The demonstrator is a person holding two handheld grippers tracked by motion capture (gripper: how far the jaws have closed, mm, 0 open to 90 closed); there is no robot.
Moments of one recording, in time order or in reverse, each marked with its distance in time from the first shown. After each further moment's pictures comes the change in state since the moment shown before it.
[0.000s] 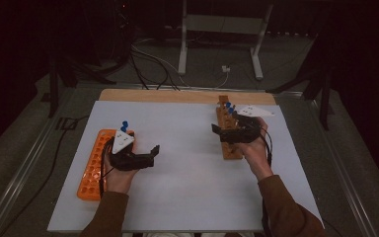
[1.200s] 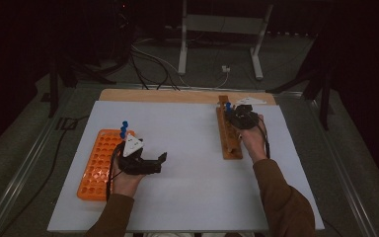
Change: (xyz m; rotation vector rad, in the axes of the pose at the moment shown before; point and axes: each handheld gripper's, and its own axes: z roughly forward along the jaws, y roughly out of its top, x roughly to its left) left arm -0.010 -0.012 0.012 0.068 -0.040 0.008; right arm -0.058 -0.014 0.060 0.163 -0.171 0.032
